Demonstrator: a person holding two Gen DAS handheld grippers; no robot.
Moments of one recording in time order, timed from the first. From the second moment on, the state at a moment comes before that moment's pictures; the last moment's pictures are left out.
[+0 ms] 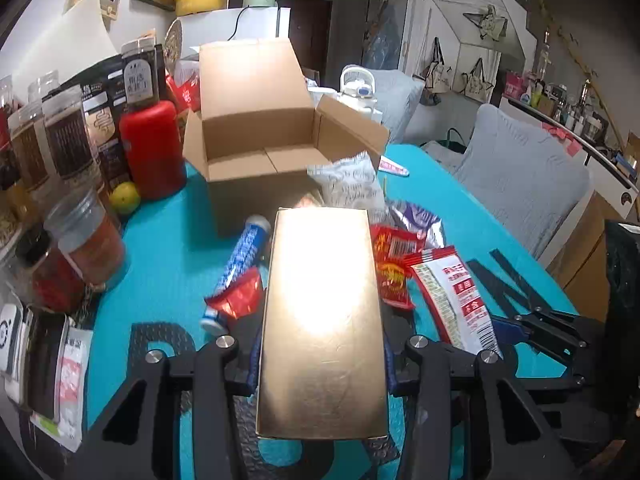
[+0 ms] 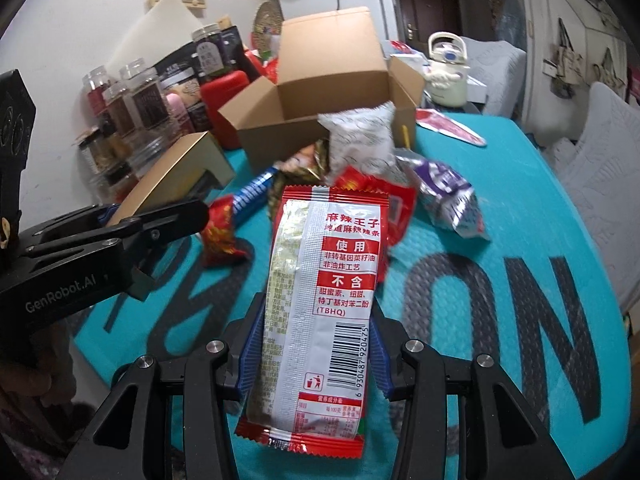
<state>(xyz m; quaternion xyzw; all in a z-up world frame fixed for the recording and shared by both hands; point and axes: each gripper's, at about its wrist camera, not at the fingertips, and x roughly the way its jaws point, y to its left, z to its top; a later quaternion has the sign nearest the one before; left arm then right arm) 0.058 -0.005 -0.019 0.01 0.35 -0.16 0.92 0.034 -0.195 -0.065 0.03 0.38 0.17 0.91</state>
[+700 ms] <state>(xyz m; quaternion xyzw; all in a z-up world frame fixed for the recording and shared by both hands) 0.150 0.004 0.043 0.00 0.28 -0.15 0.95 0.129 -0.200 0.015 0.00 0.31 0.20 0.93</state>
